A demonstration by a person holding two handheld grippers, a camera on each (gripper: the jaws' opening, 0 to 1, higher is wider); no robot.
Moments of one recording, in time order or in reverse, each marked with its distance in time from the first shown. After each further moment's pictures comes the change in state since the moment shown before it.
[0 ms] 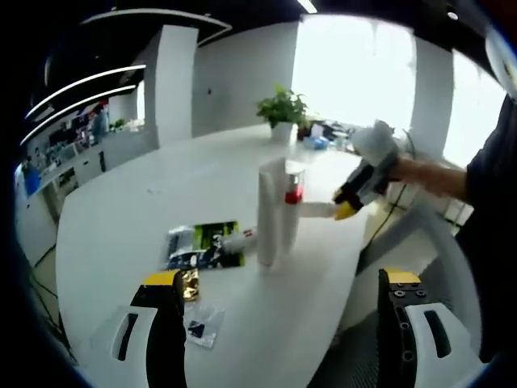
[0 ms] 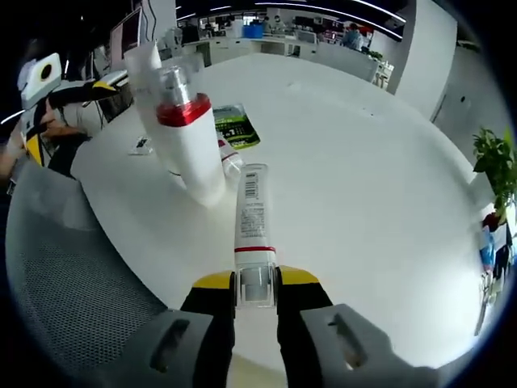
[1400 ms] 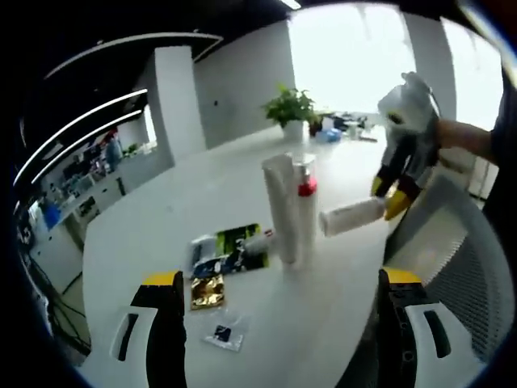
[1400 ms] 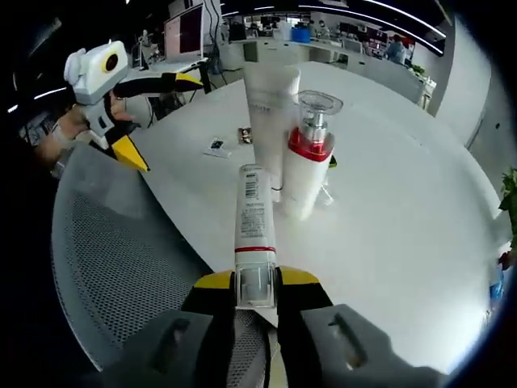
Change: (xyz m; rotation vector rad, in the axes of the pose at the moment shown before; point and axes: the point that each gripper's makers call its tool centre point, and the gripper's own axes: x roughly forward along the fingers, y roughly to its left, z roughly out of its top) left arm 0.000 0.018 -0.010 0.150 -0.005 0.141; right arm -0.028 0.094 0.029 -0.128 -0.024 0.223
